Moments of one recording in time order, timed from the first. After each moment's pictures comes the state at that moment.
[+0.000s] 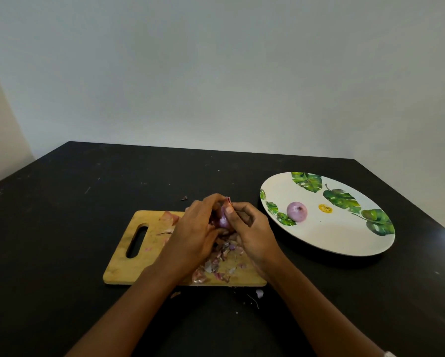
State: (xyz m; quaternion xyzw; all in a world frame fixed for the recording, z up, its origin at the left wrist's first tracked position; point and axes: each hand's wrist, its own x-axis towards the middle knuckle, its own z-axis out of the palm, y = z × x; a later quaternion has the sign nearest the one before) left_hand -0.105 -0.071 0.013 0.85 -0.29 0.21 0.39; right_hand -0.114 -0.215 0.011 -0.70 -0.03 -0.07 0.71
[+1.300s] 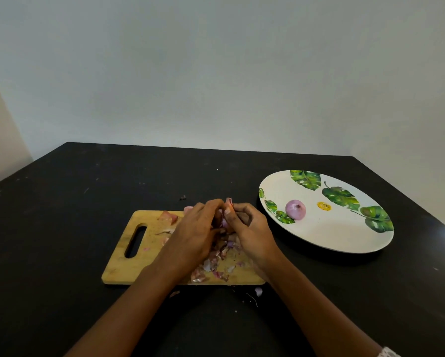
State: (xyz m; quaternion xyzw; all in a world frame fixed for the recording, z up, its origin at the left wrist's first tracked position) left_hand -0.111 -0.074 0.022 0.88 -0.29 0.17 0.34; right_hand -0.114 -0.215 0.010 -0.71 0.00 -0.06 0.70
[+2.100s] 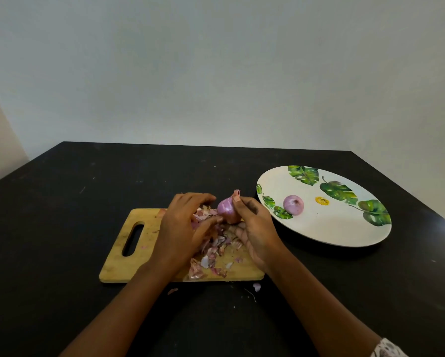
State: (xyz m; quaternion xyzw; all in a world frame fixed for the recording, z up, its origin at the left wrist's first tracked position) left_hand -0.102 -0.069 0.013 0.84 -0.24 0.28 0.39; right_hand -0.107 -0.218 0.015 -0.56 0.08 -0.03 0.83
